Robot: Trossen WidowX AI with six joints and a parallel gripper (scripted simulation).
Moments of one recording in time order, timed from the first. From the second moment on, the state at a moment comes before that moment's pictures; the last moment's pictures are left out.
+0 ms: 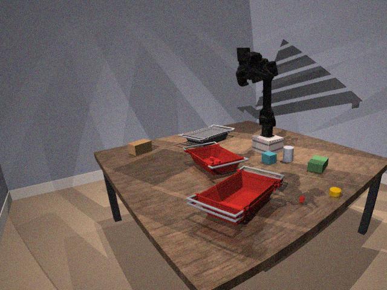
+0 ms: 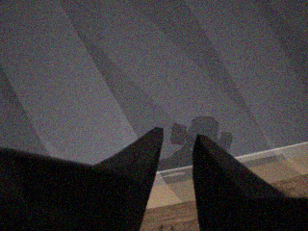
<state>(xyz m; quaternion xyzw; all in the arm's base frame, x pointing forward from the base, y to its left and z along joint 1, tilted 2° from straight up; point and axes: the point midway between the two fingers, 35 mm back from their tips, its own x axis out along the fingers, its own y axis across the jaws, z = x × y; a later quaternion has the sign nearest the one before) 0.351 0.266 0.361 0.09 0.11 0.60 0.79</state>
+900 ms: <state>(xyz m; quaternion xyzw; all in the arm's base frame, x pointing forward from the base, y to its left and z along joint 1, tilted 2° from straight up) 0.437 0.209 0.159 -0.56 0.12 0.55 0.61</state>
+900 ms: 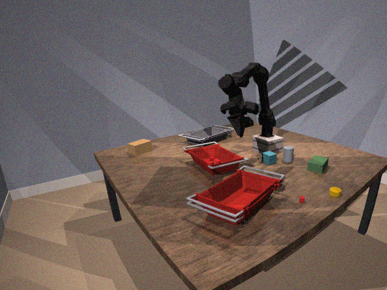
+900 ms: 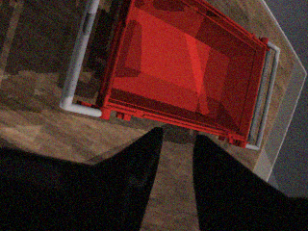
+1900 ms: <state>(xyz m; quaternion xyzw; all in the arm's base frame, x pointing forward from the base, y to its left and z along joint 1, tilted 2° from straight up) 0.410 0.132 0.042 -0.71 0.06 0.70 0.09</state>
